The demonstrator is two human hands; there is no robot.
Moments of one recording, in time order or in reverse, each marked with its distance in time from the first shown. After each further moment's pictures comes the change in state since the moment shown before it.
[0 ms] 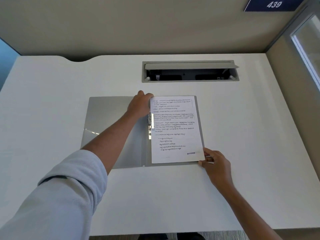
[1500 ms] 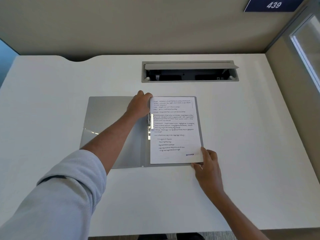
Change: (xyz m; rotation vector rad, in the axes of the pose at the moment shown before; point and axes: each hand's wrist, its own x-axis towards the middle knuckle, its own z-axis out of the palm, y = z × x) left_hand 0.002 -0.002 0.001 0.000 0.018 0.007; right_hand -0.023 -0.006 0.028 -0.293 0.042 -0.095
